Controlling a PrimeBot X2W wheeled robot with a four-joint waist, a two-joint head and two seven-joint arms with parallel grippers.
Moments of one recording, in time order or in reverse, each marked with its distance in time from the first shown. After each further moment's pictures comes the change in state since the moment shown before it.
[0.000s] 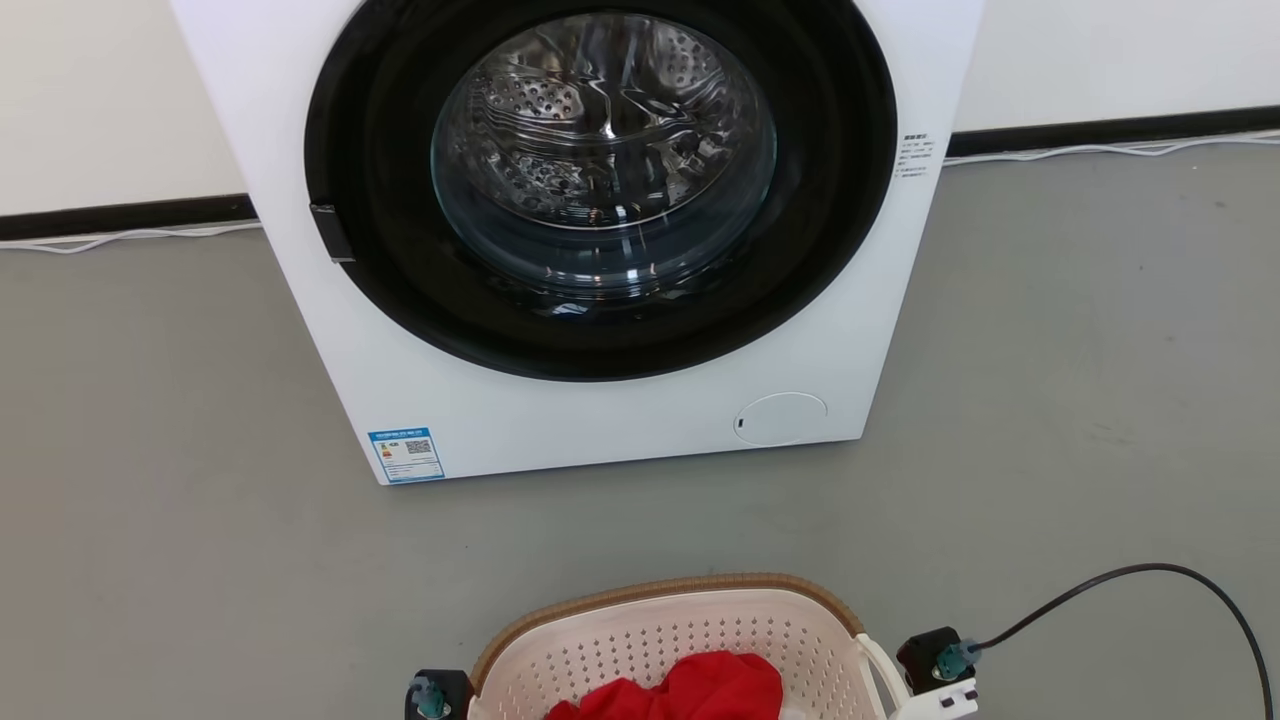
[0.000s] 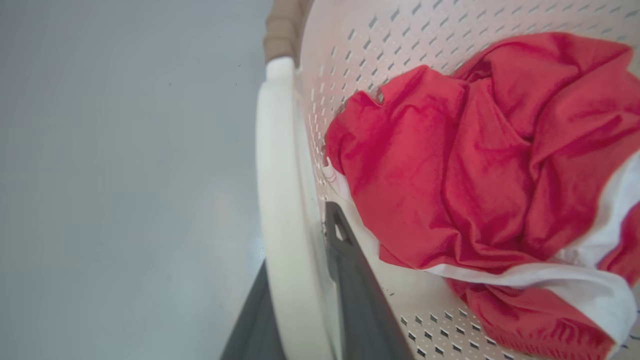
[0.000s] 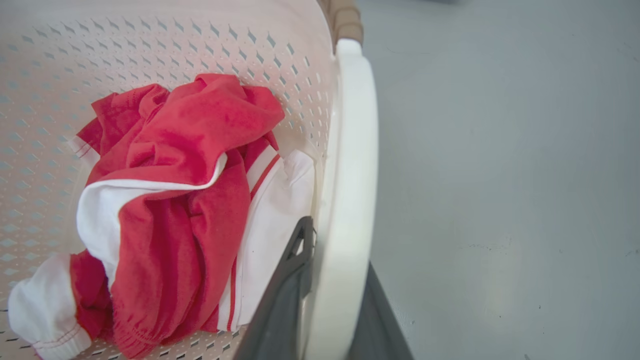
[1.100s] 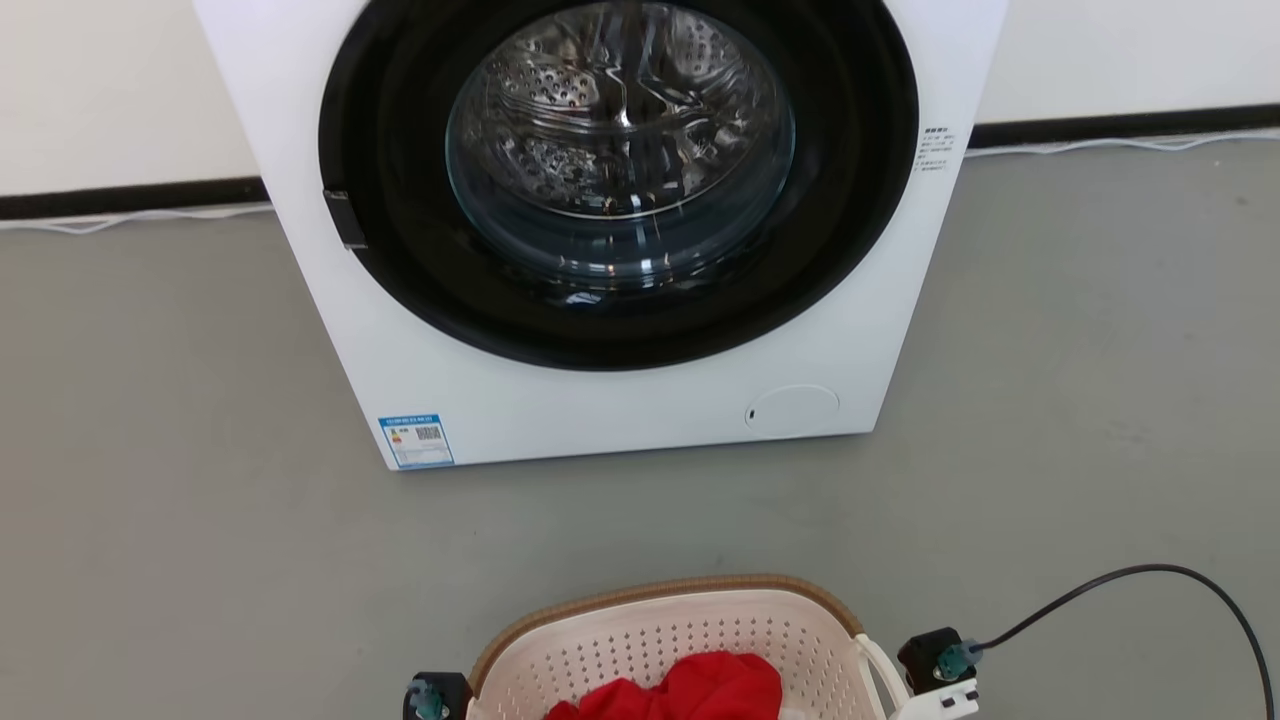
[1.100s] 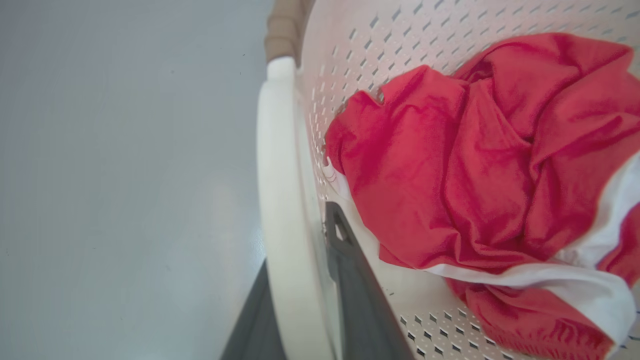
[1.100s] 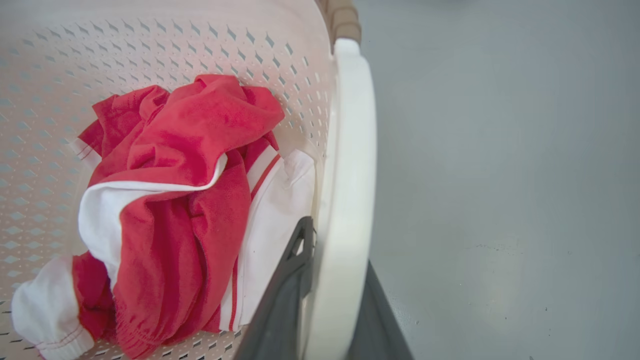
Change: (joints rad) left arm -0.003 0.001 -0.053 0.007 -0.060 0.002 -0.015; right arm -0.003 0.000 0.019 0.008 0.027 0.000 -0.006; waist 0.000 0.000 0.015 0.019
